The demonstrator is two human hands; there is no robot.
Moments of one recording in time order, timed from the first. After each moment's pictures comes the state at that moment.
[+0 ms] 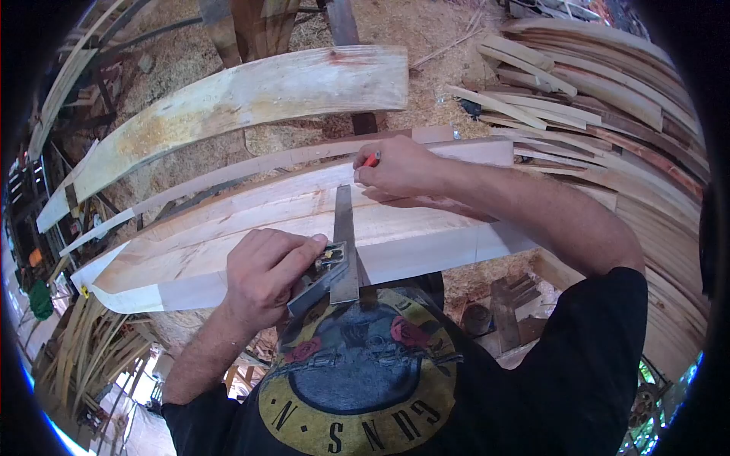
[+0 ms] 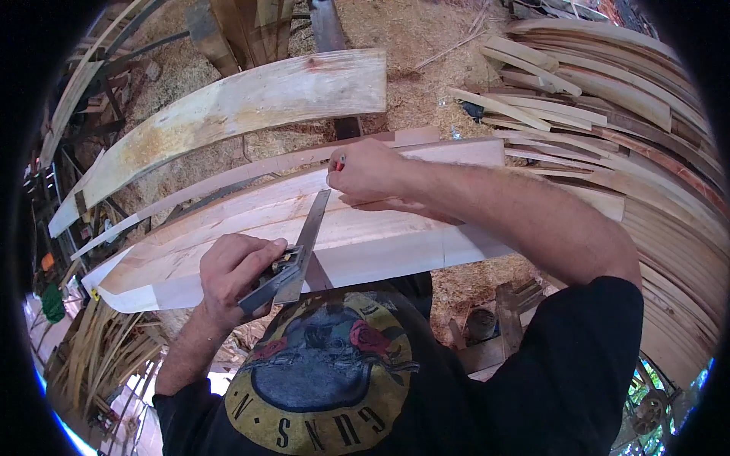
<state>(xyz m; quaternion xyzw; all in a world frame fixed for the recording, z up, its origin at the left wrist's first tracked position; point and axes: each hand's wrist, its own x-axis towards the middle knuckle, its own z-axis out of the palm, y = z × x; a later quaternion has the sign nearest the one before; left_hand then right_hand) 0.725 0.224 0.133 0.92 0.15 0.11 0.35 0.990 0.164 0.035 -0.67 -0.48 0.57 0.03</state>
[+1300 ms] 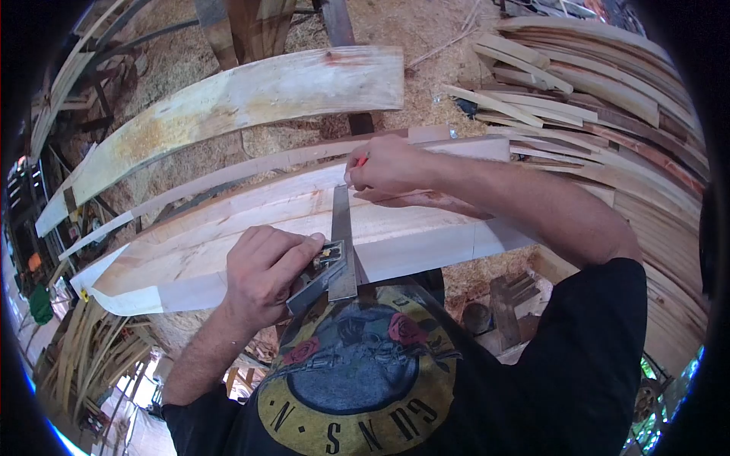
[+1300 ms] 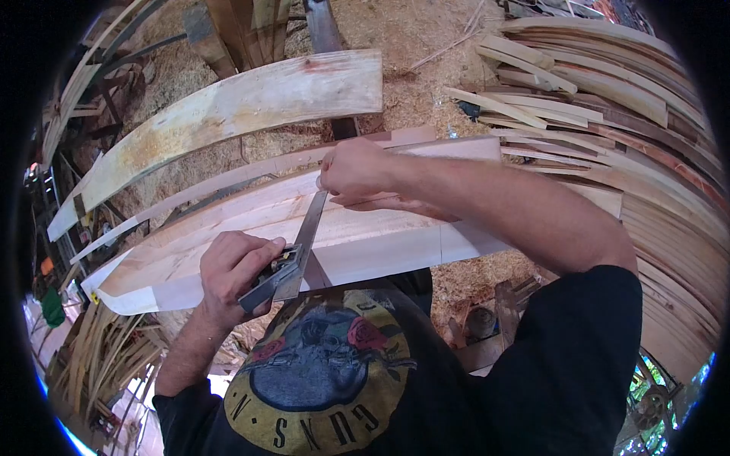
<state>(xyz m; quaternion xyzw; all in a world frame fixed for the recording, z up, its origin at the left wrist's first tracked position) 0.726 0.224 0.133 0.92 0.14 0.11 0.35 0.987 0.174 0.030 -0.62 -0.50 0.61 0.02</state>
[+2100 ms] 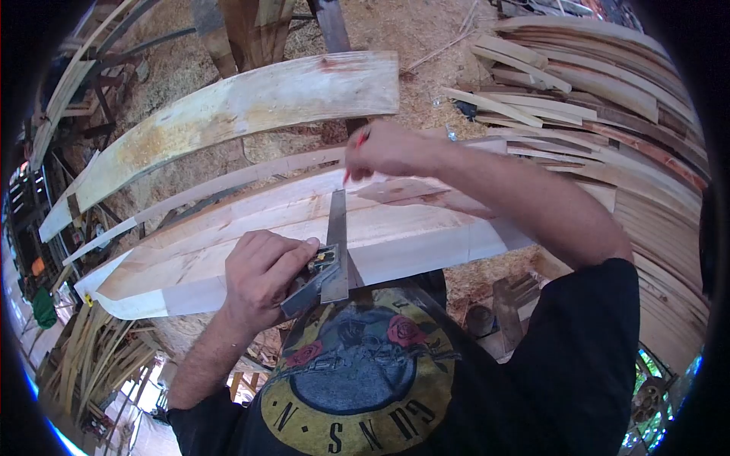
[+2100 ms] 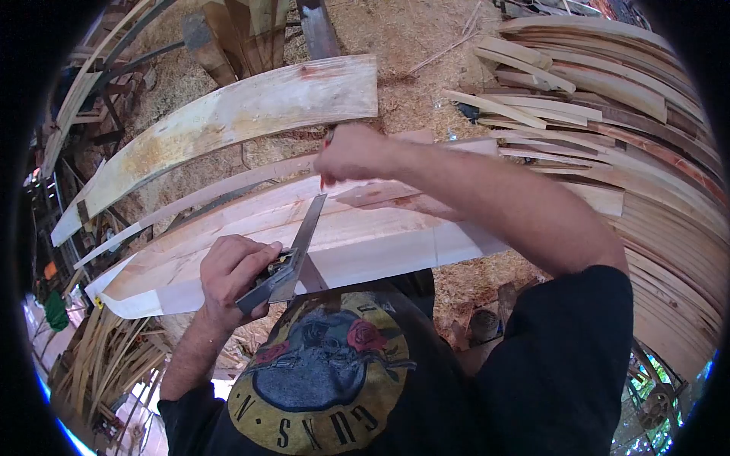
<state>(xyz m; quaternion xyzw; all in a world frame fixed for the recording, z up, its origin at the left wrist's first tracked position) 0.727 0.224 0.134 0.92 0.14 0.12 0.35 1.004 0.189 0.031 -0.65 -0.38 0.66 0.08</state>
